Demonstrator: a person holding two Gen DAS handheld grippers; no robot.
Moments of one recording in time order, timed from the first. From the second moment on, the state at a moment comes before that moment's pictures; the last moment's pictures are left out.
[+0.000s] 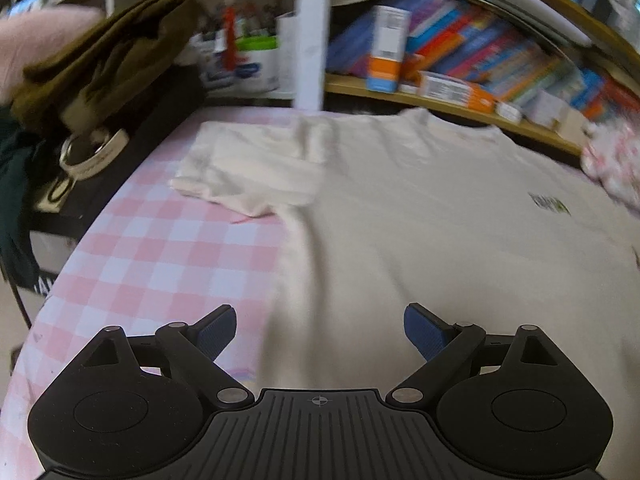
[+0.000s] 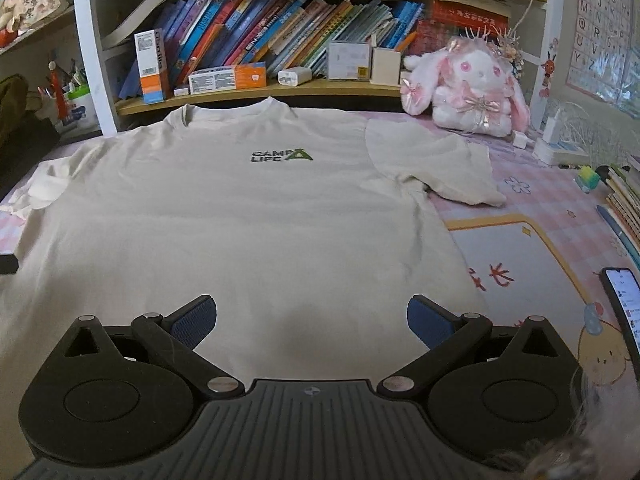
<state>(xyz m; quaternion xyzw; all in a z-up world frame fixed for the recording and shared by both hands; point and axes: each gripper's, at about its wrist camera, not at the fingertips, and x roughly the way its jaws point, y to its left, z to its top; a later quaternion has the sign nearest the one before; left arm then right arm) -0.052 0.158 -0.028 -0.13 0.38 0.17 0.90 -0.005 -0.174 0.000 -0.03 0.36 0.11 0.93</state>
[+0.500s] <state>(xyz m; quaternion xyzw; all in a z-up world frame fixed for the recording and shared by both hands) -0.010 0.298 -0.060 -0.37 0.31 0.25 0.84 -0.009 -0.153 0.003 -0.06 0.38 0.06 0.92</state>
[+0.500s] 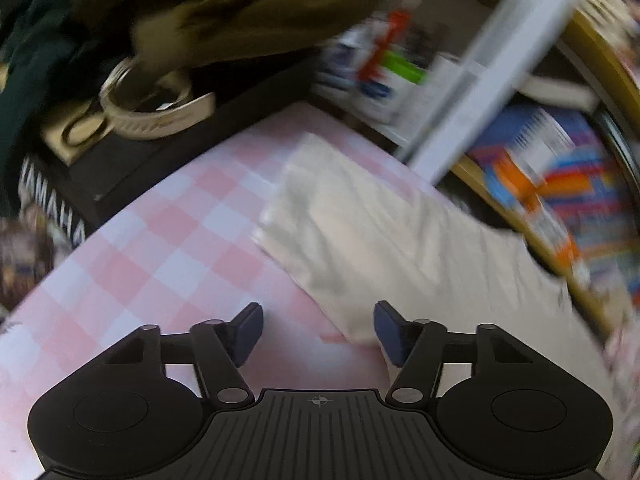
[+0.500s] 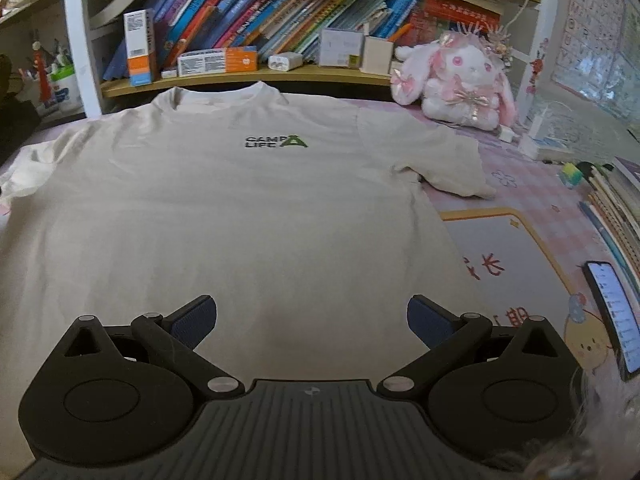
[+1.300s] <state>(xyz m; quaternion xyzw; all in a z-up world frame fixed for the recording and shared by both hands) 0.002 0.336 -0.068 -0.48 0.23 0.29 0.80 0.010 -0.164 -0.002 -0.06 0.39 0.07 0.91</state>
